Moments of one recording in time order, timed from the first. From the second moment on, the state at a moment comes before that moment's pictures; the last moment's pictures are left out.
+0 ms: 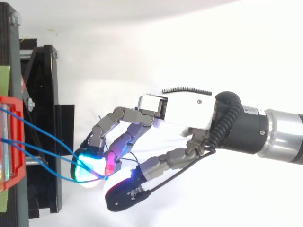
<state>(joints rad) 0.21 -2.32 -1.27 -2.75 -1.19 -0.01</state>
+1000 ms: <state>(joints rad) 0.21 -2.32 -1.27 -2.77 -1.19 -0.01</state>
